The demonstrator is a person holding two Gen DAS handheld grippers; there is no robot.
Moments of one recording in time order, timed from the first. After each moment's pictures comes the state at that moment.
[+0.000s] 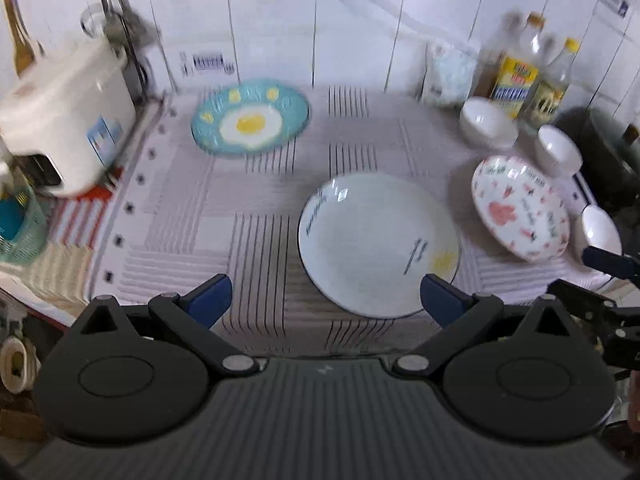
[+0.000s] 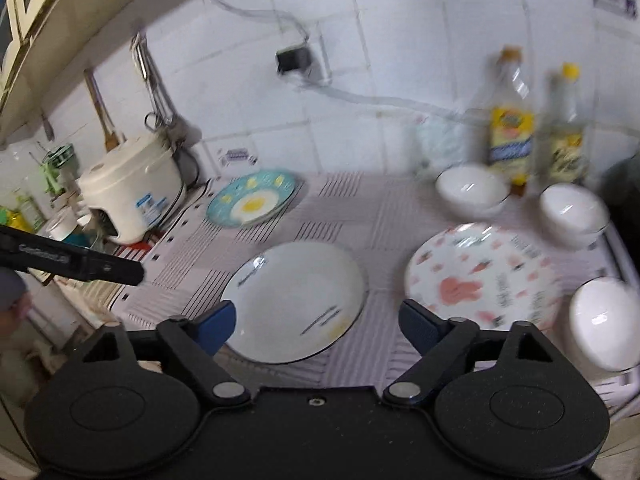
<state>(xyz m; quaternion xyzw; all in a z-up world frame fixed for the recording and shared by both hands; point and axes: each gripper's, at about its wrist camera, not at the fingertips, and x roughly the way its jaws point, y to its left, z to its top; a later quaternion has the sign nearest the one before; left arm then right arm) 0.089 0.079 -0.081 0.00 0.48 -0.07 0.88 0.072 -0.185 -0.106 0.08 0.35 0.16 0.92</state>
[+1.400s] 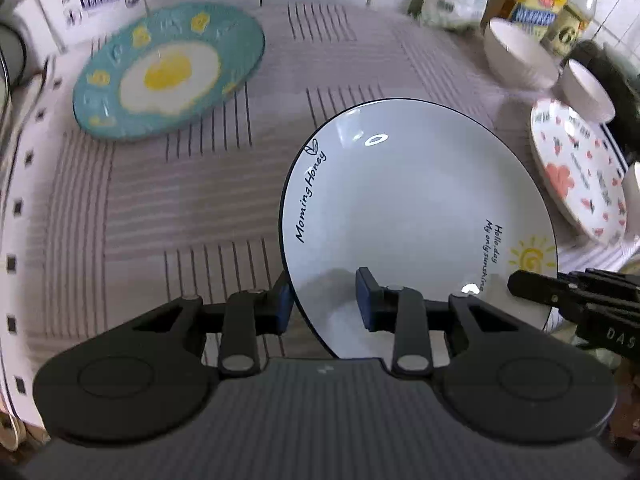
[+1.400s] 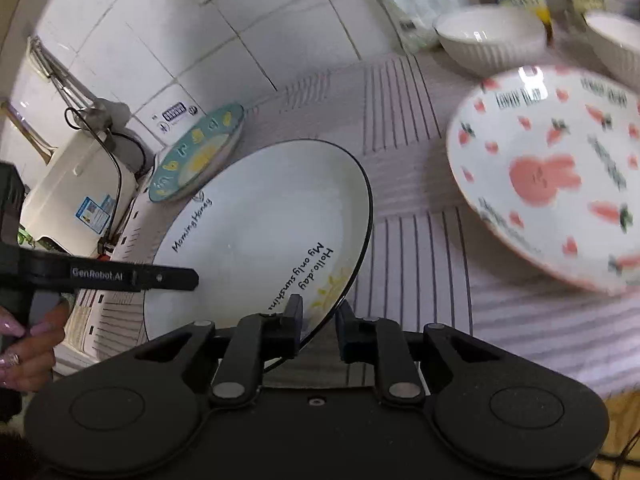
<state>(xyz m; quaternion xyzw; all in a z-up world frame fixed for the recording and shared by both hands) 0.234 0.082 -0.204 0.03 0.54 -0.17 0.83 0.172 -0.151 -0.235 0.21 0.43 0.12 0.87</state>
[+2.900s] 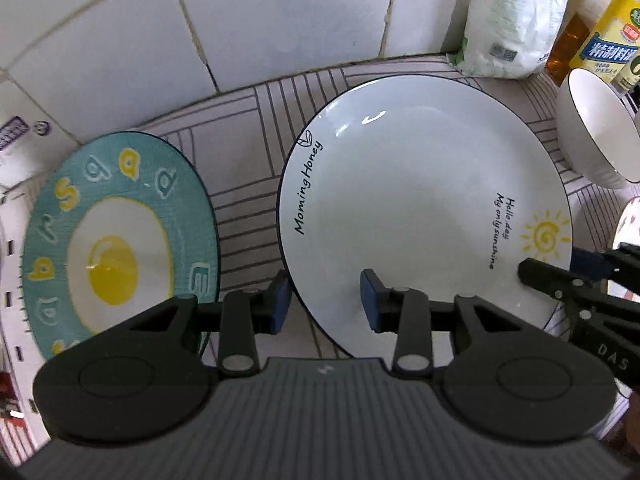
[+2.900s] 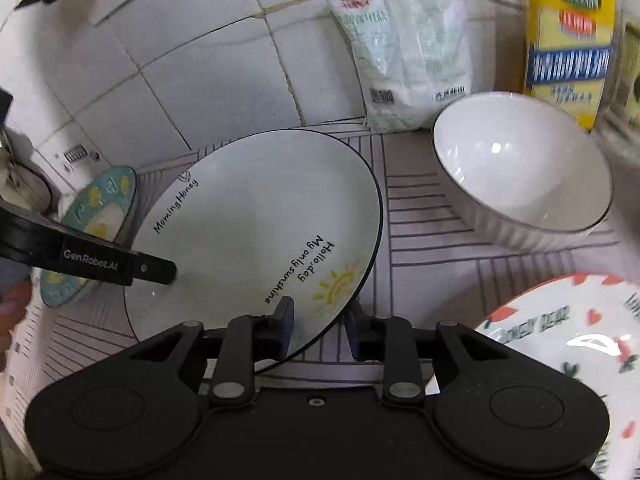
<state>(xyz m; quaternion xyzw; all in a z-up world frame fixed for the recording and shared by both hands) 0.408 -0.010 -0.218 0.11 0.57 -0.15 0.80 0.342 -0.179 -0.245 0.12 0.46 0.03 0.88</state>
